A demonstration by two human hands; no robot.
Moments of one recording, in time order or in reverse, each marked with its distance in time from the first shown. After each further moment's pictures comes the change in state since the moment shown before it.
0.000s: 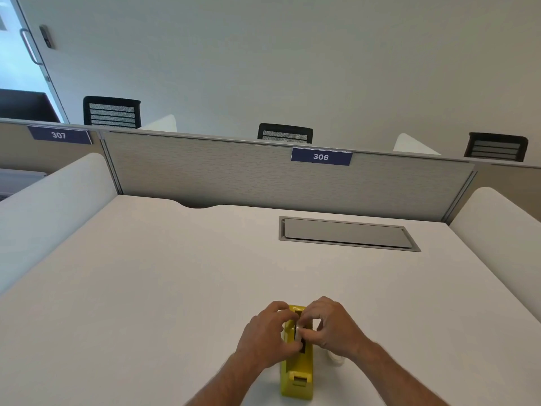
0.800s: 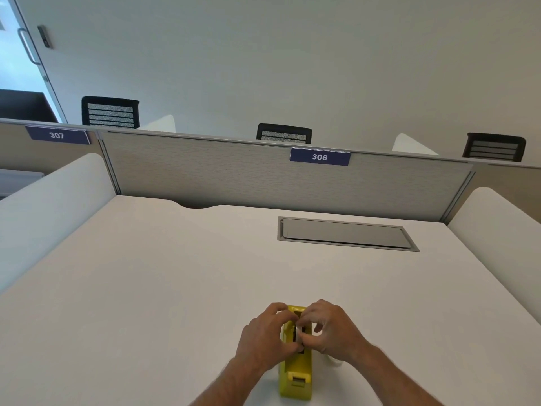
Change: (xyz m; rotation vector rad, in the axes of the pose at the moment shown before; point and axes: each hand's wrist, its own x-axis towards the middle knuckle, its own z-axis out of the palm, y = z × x) left_hand -0.002 0.001 0.005 0.072 0.006 -0.021; right_hand -0.005 0.001 0.002 -0.021 0.013 -0.075
